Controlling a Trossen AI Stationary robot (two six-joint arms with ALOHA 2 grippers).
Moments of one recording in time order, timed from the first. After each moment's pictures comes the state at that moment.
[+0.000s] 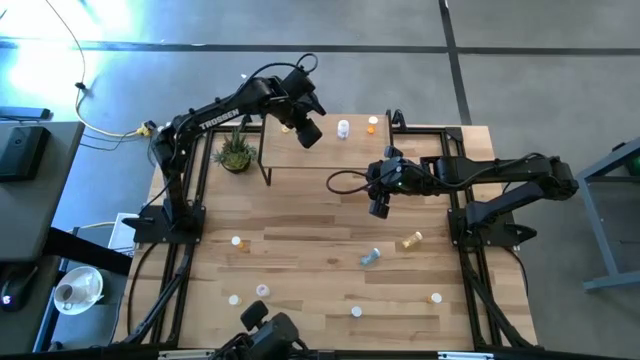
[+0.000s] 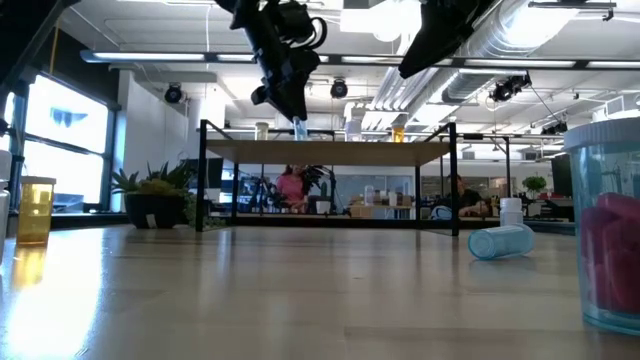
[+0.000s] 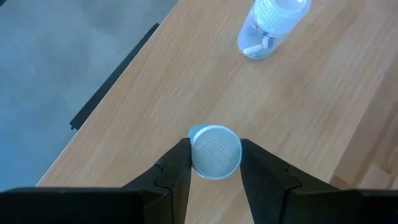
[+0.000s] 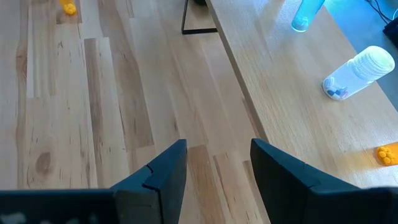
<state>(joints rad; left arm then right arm) 0.70 1.89 1.87 -1.02 0.04 -0.02 -0.01 1.27 1.14 -0.66 0.33 0.05</state>
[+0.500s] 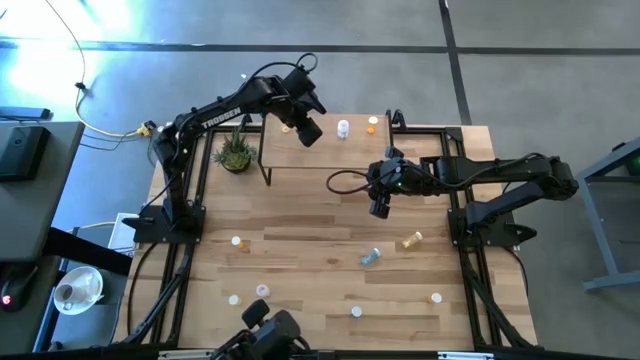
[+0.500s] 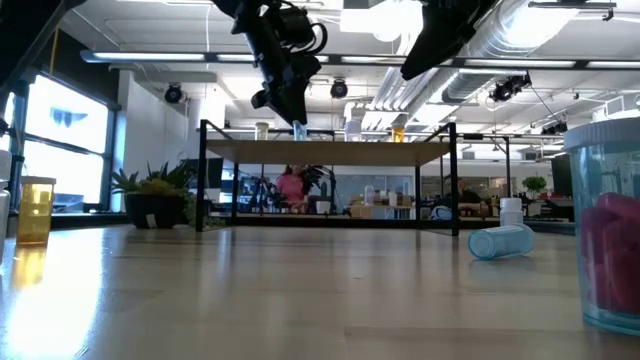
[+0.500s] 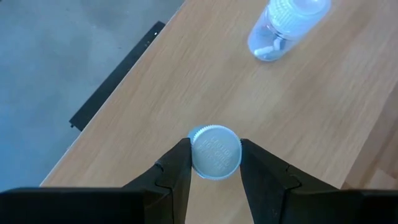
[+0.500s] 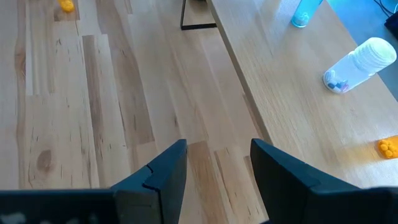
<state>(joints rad) 0.71 1.91 1.87 -1.01 0.04 -0.02 -0.01 1.27 1.14 -0.67 0.33 0.07</state>
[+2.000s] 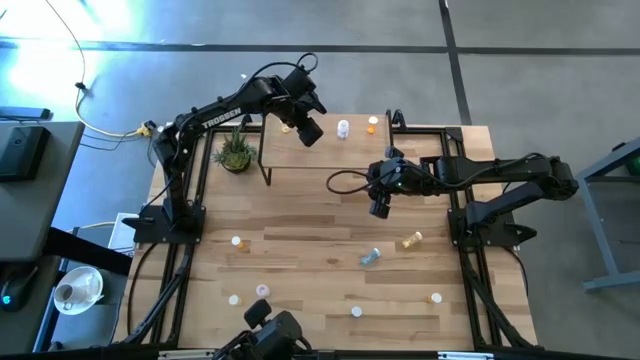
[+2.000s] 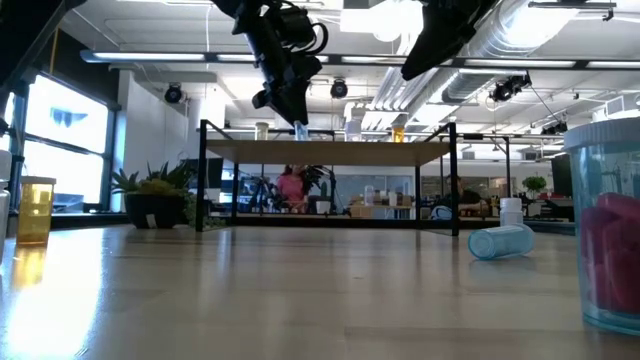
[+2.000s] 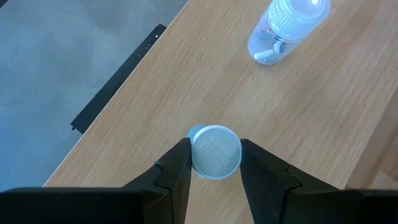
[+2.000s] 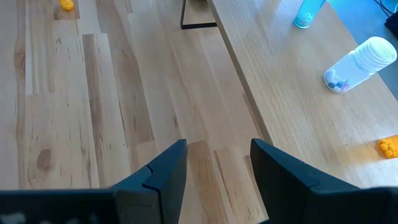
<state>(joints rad) 0.70 1.91 1.87 -1.00 0.04 -0.02 -0.01 1.27 1.14 -0.68 0.33 0.07</state>
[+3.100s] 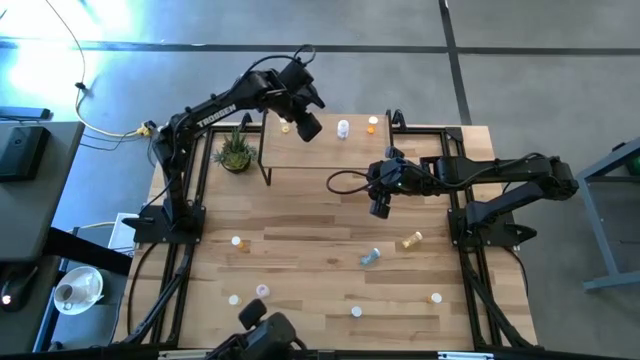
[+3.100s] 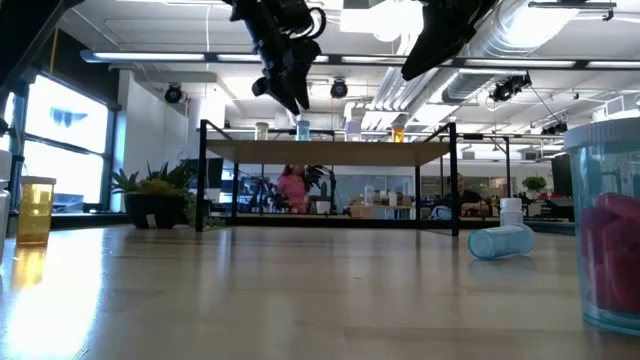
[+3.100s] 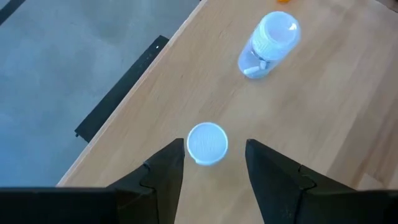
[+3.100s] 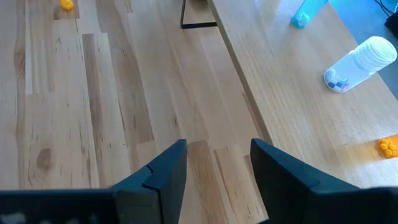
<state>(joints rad) 0.71 1.90 1.96 -1.07 0.04 -0.02 -0.01 1.27 1.14 -0.68 0.33 0.07</state>
